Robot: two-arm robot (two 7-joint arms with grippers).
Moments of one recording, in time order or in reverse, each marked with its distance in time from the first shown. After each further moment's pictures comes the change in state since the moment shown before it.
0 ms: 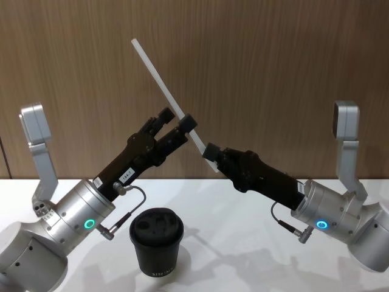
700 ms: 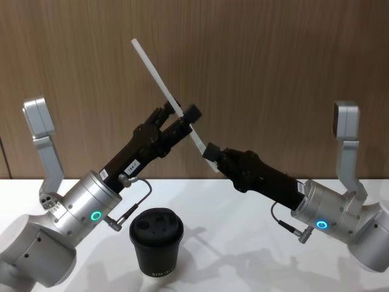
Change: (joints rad) left arm -0.041 -0.023 0.018 0.044 -0.035 -0.026 -0.045; right arm 0.000 0.000 0.000 0.000 0.000 0.000 0.000
